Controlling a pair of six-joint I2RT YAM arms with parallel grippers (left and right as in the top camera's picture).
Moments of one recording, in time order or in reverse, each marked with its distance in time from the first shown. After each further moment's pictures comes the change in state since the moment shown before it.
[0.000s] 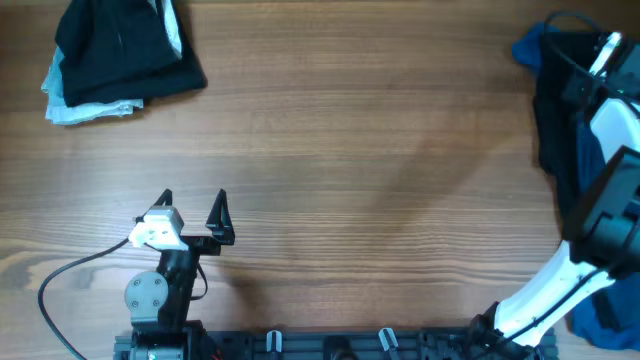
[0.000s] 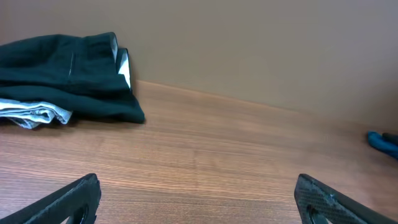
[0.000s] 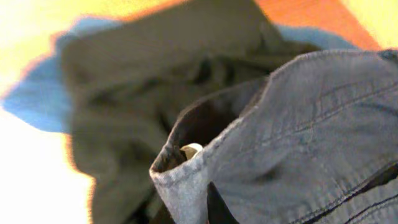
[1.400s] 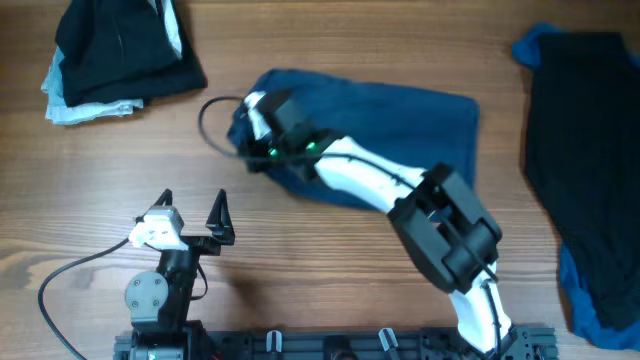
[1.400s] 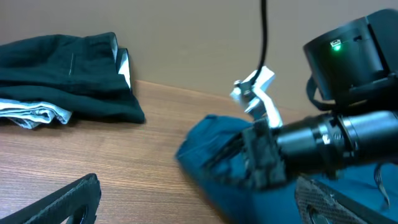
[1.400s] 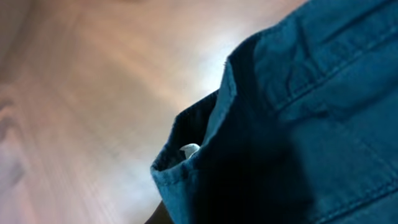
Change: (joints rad) left arm 0.000 0.000 0.000 0.000 0.000 0.000; right arm 1.242 0.095 0.000 0.070 -0.372 0.496
